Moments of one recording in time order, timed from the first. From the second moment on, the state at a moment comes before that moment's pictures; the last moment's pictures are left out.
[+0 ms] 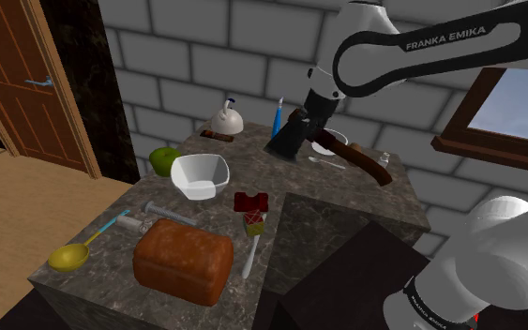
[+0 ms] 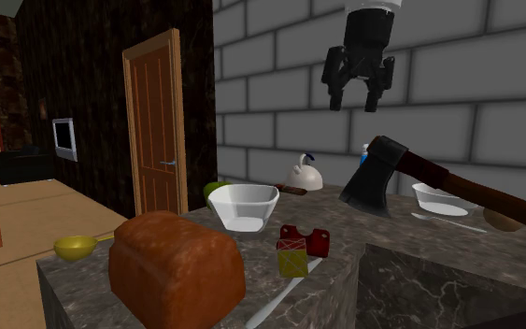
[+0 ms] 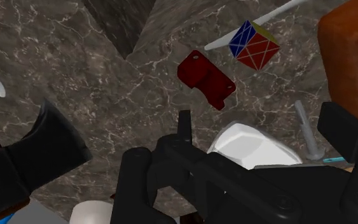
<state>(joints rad) 0.07 -0.47 0.04 -2.48 0.05 2.16 -0.14</state>
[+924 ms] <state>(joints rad) 0.10 0.06 0.03 -2.36 0.03 2.57 -0.34</state>
